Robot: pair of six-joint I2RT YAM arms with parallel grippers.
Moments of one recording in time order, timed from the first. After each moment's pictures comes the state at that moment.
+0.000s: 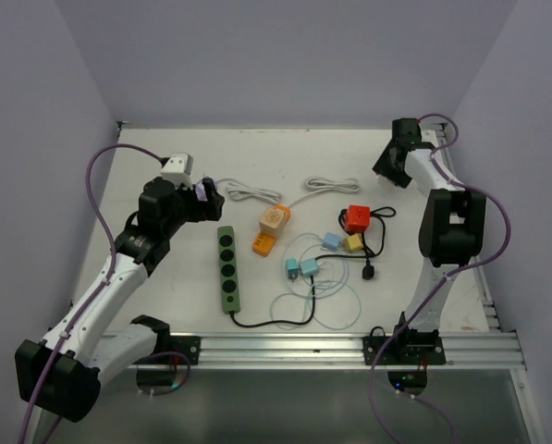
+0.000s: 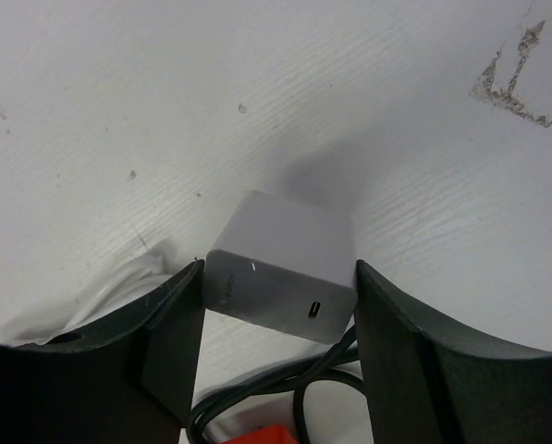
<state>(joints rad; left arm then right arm) -0.33 0.98 0.79 -0.20 -0.03 -0.26 0.00 1.99 1.59 -0.57 0.25 0.57</state>
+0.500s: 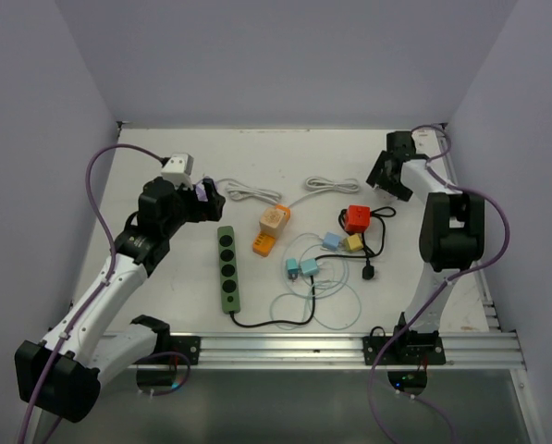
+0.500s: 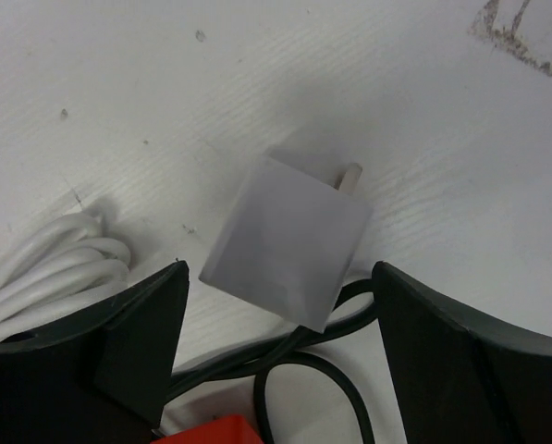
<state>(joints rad) -0.33 0.97 0.79 -0.20 -0.02 -0.27 0.02 1.95 1.44 -0.51 0.27 0.52</state>
